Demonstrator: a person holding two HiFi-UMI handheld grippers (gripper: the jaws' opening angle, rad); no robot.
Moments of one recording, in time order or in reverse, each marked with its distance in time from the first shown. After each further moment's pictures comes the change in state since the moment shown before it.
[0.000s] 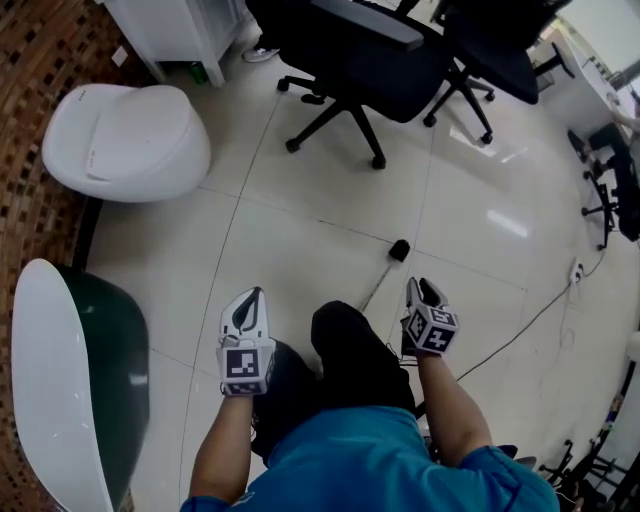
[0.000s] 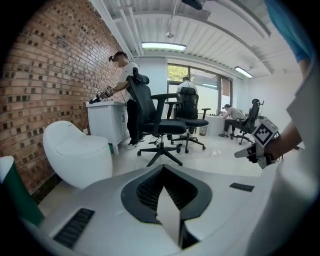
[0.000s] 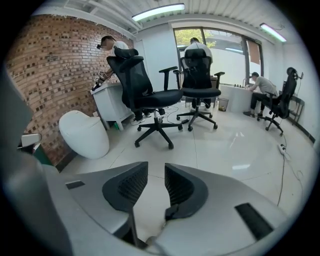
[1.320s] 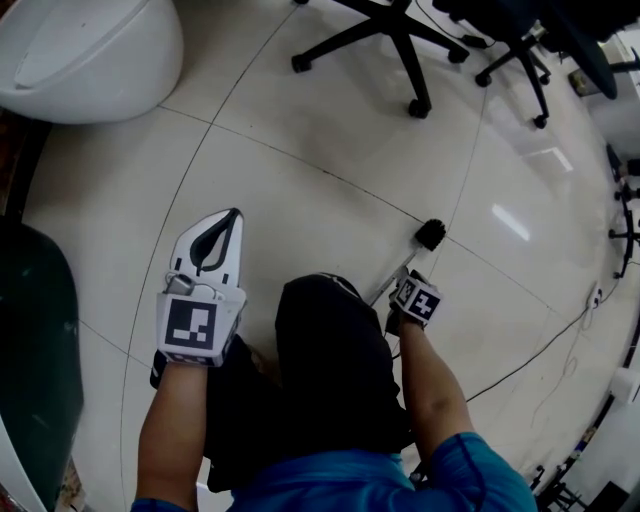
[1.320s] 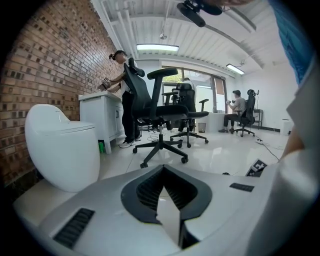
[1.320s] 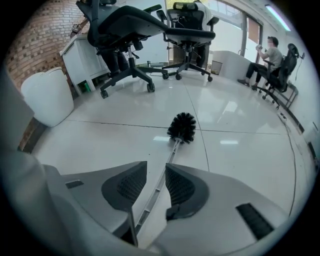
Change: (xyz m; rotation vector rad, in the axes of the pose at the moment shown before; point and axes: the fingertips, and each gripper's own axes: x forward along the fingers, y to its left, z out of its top) left arm 0.192 0.025 -0.172 0.033 -0.095 -0.043; right arm 0.316 -0.111 -0.306 0.059 0.287 -0.154
